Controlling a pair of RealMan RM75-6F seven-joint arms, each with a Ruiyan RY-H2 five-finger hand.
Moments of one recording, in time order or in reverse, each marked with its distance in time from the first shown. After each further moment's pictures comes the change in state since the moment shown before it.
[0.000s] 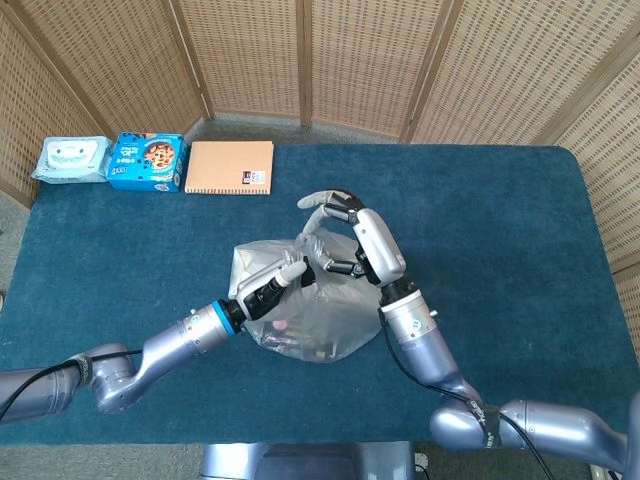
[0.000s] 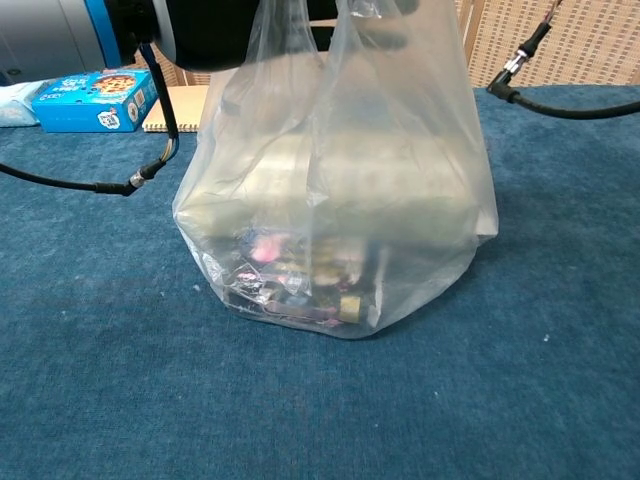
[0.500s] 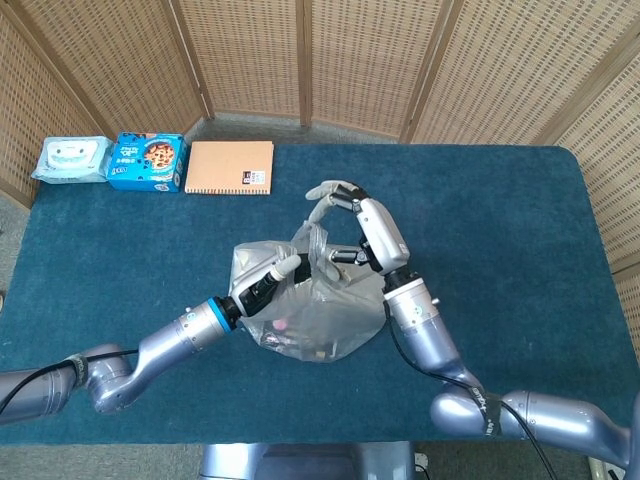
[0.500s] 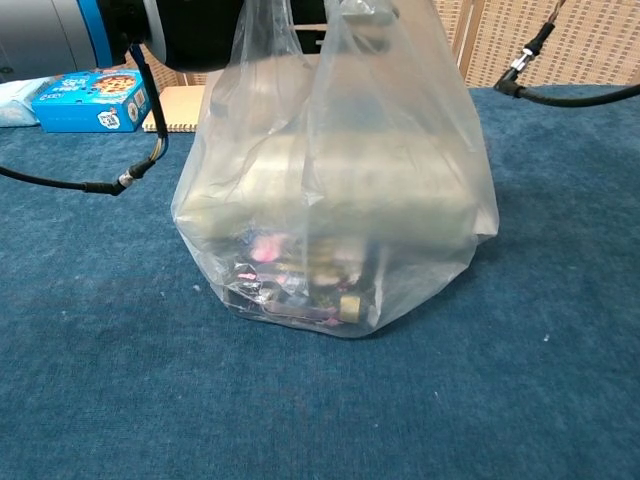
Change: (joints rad) left arm 0.012 0.016 -0.002 -0.011 -0.046 -0.009 0.017; right arm 0.017 0.028 0.023 0.041 0.078 -0.055 -0.023
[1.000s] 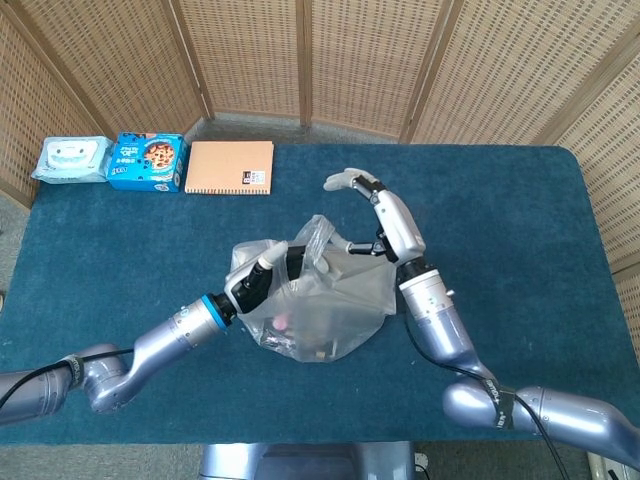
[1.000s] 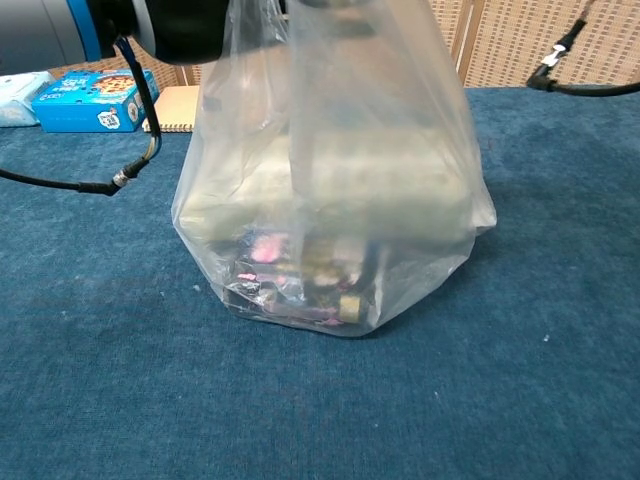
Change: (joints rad) left arm 0.023 0.007 -0.008 0.011 0.010 0.021 -0.125; right arm -0.018 0.057 0.007 0.021 0.042 -0.038 0.025
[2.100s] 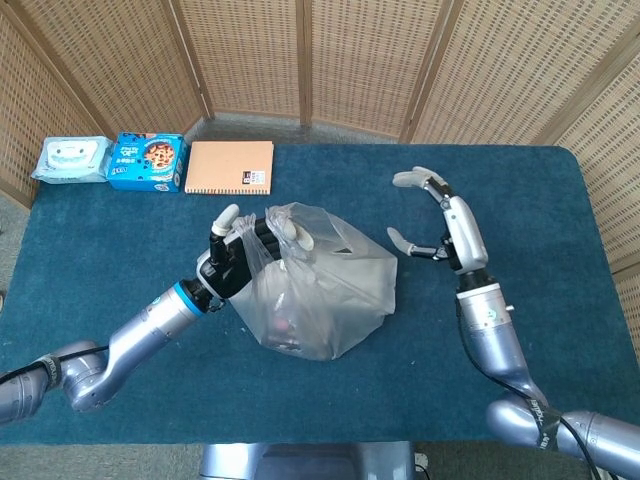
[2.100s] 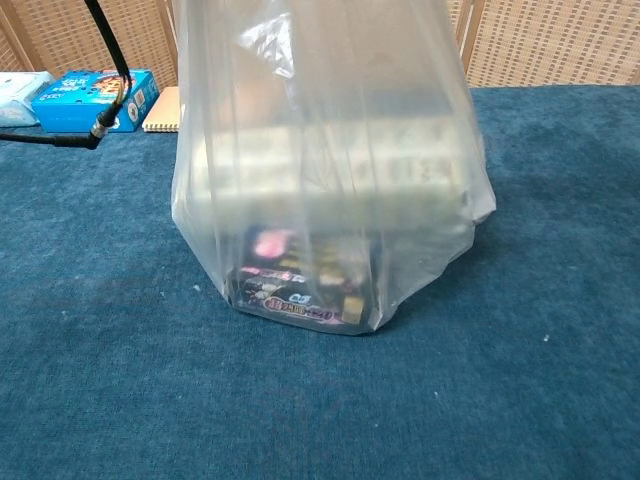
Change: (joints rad) left arm 0.051 0.082 -0.055 -0.039 0.024 0.106 -0.267; right arm -0.182 0.117 -0.064 -0.019 -0.144 0.112 0.147
